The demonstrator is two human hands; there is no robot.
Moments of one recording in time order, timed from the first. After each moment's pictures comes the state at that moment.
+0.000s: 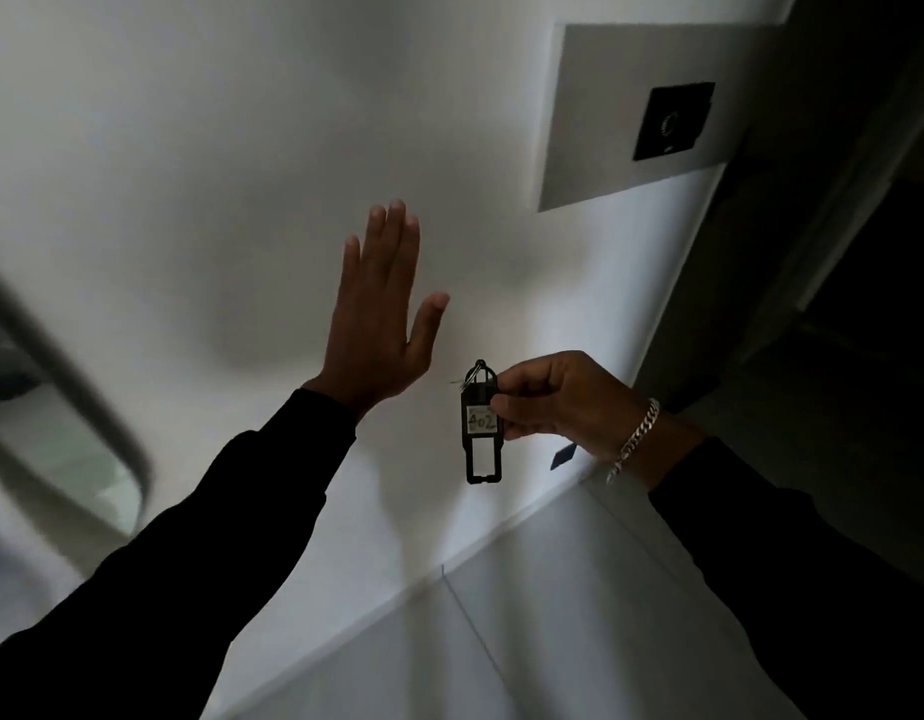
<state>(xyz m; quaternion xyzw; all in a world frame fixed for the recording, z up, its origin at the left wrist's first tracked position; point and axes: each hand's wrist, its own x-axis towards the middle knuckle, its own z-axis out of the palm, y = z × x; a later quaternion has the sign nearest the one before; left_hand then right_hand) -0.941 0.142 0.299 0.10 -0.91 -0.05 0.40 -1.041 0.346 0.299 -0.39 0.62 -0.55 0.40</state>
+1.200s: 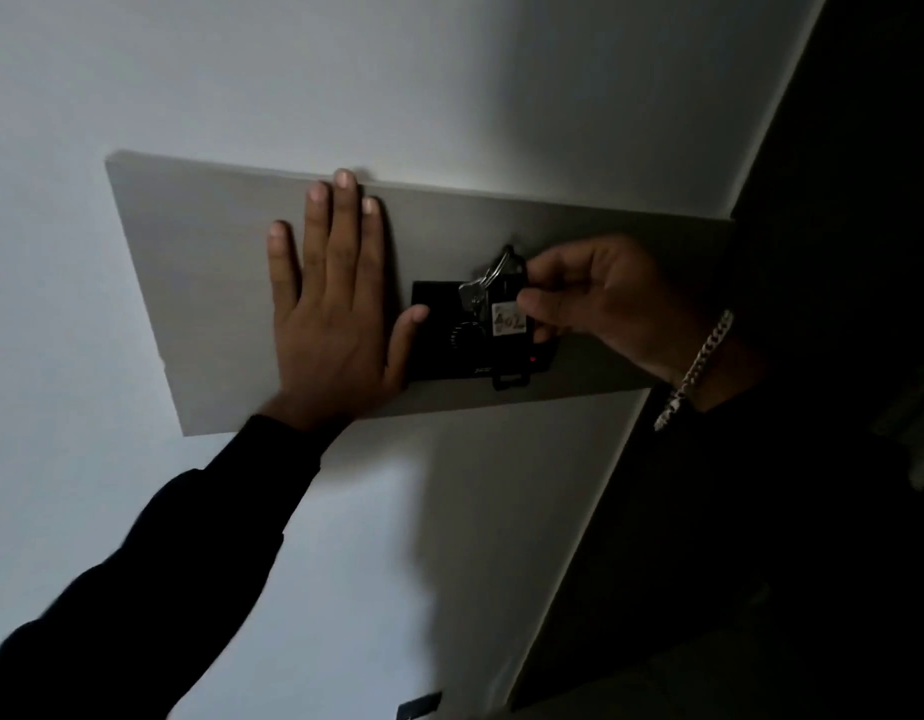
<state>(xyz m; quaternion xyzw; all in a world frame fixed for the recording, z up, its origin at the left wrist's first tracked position) -1.413 0.162 0.379 0.29 -0.75 0.25 0.53 -1.585 0.313 0.469 -0.61 0.59 -0.50 0.20</state>
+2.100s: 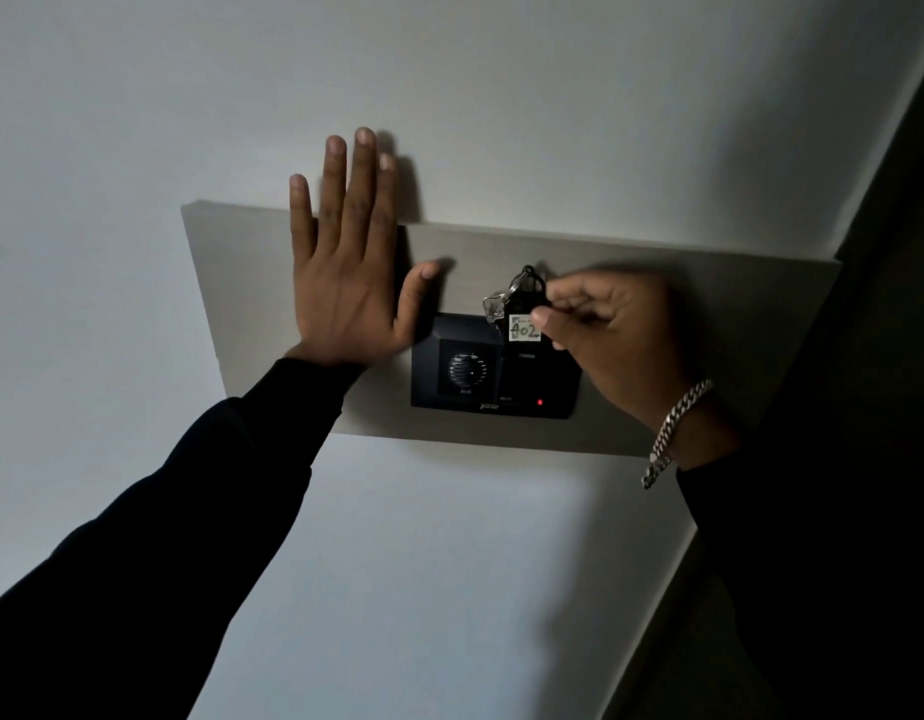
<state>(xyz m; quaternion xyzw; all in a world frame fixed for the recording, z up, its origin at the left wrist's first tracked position) -1.431 0.144 0.431 0.35 -0.67 0.40 0.53 -1.638 0.280 0.447 -0.64 0.51 -0.57 0.05</state>
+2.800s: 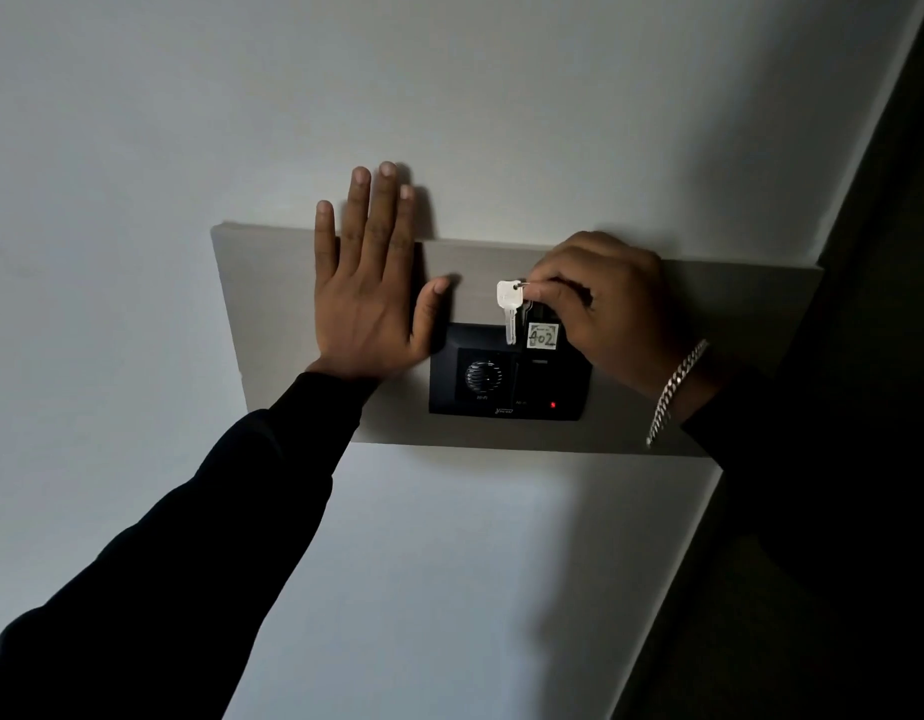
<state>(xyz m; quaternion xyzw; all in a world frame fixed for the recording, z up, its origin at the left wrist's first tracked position) -1.428 0.147 0.428 0.33 -0.67 0.39 0.53 -1.627 0.281 0.479 -0.75 0.44 -0.42 -0.26</state>
